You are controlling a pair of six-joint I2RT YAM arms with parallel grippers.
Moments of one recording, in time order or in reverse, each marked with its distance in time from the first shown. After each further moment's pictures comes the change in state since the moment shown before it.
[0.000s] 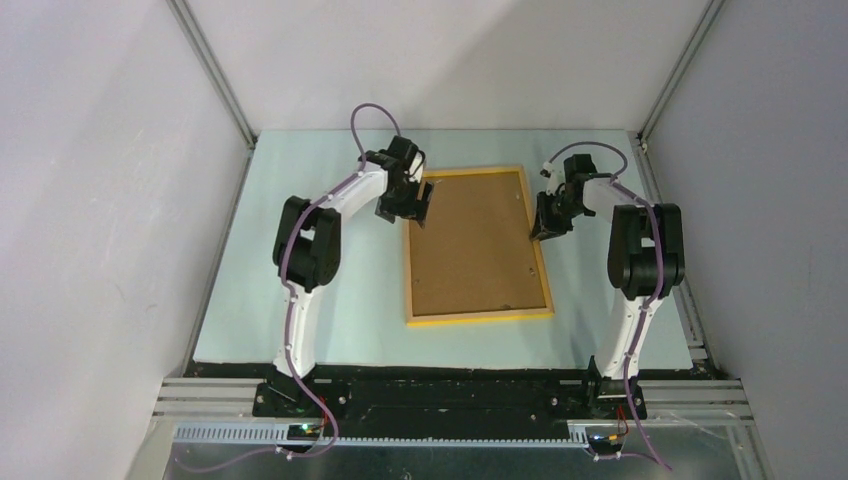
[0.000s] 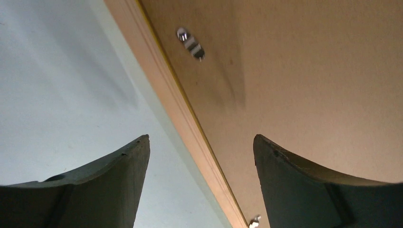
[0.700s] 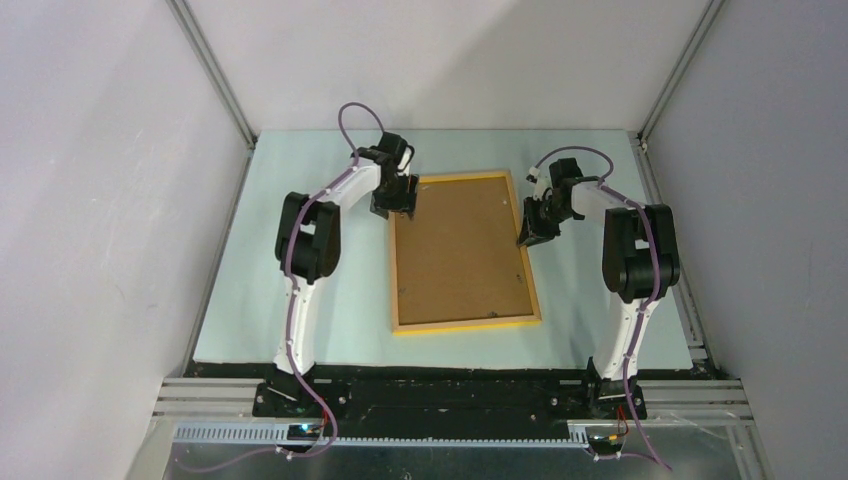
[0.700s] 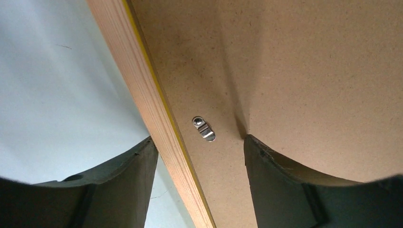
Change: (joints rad) left arm 0.070 0.097 0.084 0.005 -0.032 -0.063; right arm 0.079 -0.020 -0.041 0.008 -0.037 0.046
